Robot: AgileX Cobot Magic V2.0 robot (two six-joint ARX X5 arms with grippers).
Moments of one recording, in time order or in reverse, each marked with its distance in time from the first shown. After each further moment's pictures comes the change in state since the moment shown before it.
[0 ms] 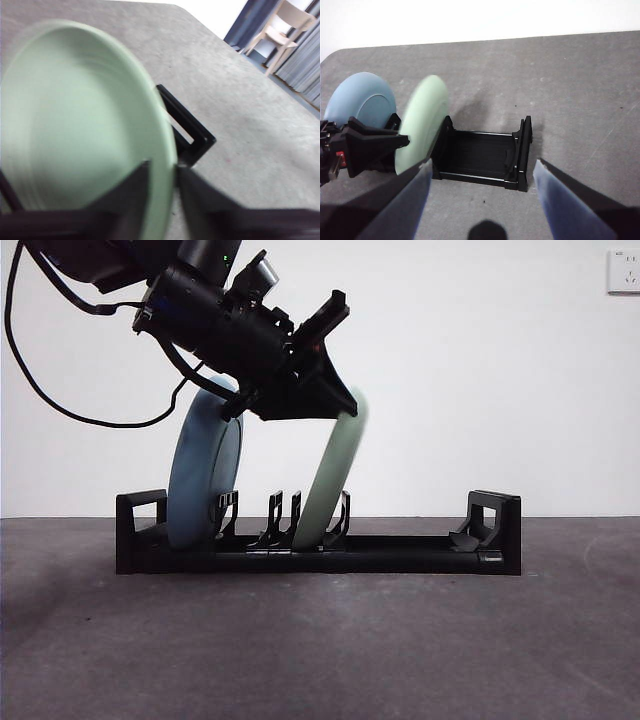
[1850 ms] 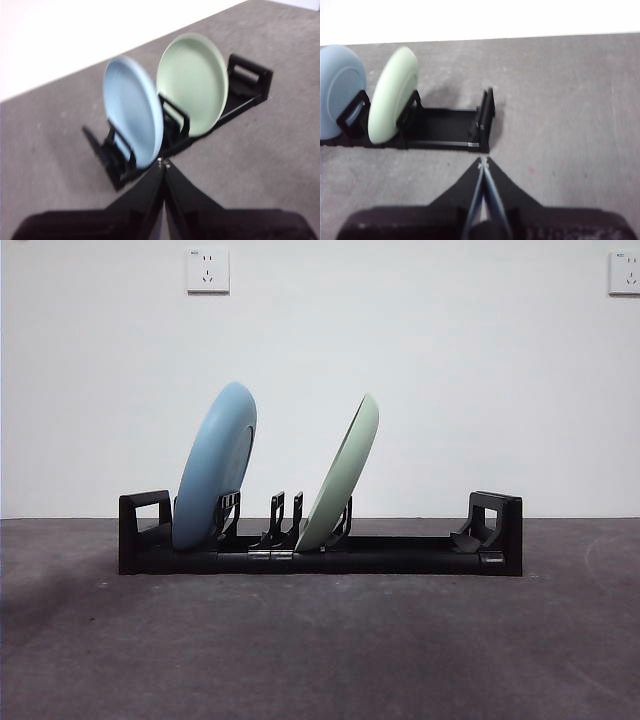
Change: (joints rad) left arm 0.053 -1.217 -0.451 -0.730 -0.376 0.397; right arm 0.002 -0.549 -0.401 -0.064 0.138 -0.027
